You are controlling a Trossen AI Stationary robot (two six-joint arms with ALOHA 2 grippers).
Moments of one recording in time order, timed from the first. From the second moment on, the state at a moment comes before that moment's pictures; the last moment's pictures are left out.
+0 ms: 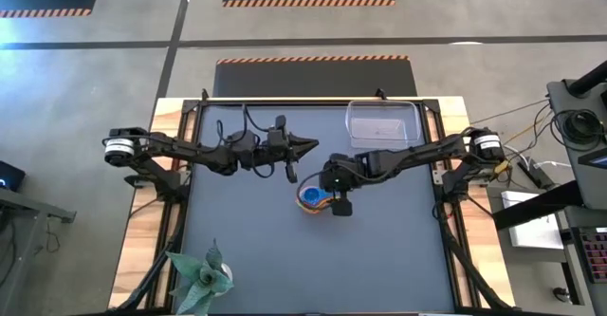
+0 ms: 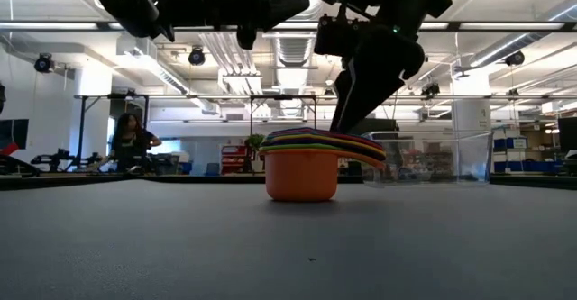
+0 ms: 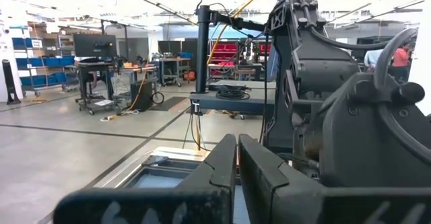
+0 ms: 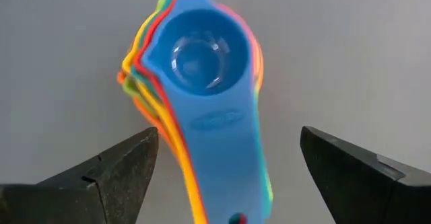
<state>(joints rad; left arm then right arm) 0.10 1.53 0.77 0.93 -0.09 0.00 0.03 1.67 1.12 -0.45 0.00 -0.02</state>
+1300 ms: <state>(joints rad) 0.10 1.53 0.77 0.92 -0.09 0.00 0.03 1.77 1.12 -0.44 -0.02 0.00</state>
